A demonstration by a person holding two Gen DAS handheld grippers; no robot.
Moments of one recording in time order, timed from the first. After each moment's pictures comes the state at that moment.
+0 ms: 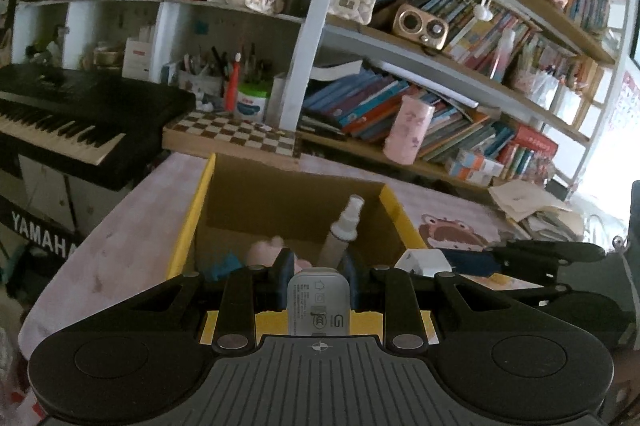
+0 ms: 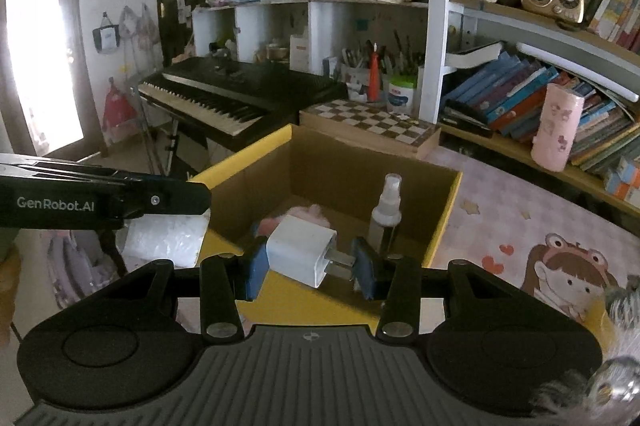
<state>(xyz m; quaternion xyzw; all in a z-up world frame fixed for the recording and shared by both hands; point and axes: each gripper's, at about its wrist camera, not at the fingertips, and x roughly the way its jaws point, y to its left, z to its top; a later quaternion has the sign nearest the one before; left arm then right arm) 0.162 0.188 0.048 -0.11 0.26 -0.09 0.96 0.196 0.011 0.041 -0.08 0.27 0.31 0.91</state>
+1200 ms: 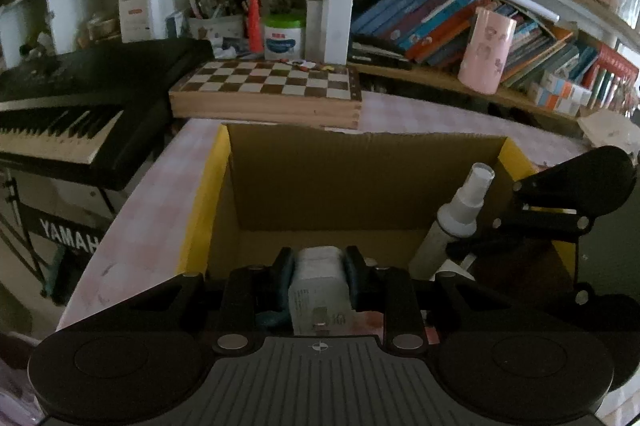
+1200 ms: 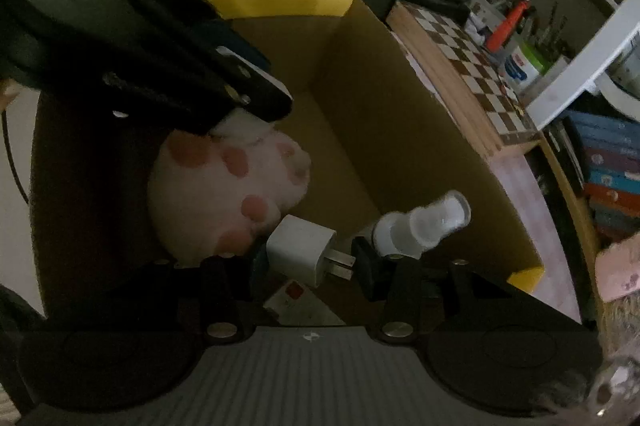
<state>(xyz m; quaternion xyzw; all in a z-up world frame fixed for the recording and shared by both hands) 0.298 0.185 -0.004 -0.02 0.37 -0.04 0.93 0.323 0.082 -0.030 -0.38 0.34 0.42 0.75</state>
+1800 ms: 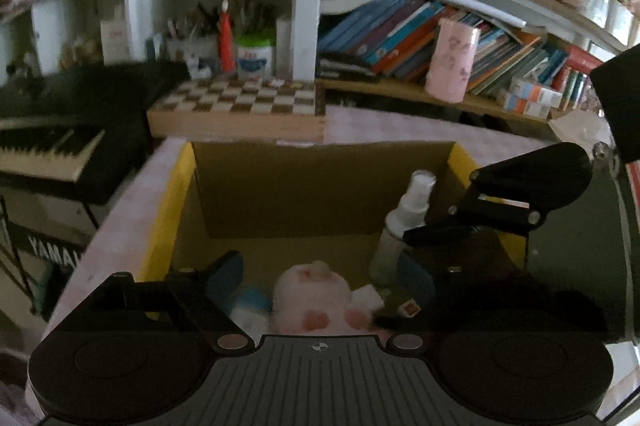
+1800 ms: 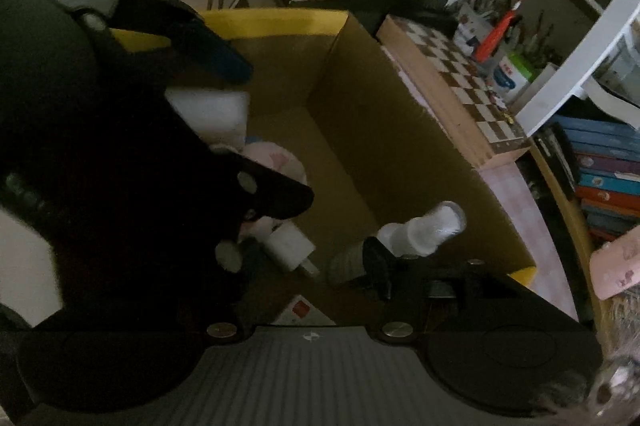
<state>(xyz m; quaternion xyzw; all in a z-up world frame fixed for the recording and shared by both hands) 0.272 0.162 0.012 -0.01 0.34 -0.06 0.94 0.310 0.075 -0.017 -0.36 0.31 0.41 0.78</state>
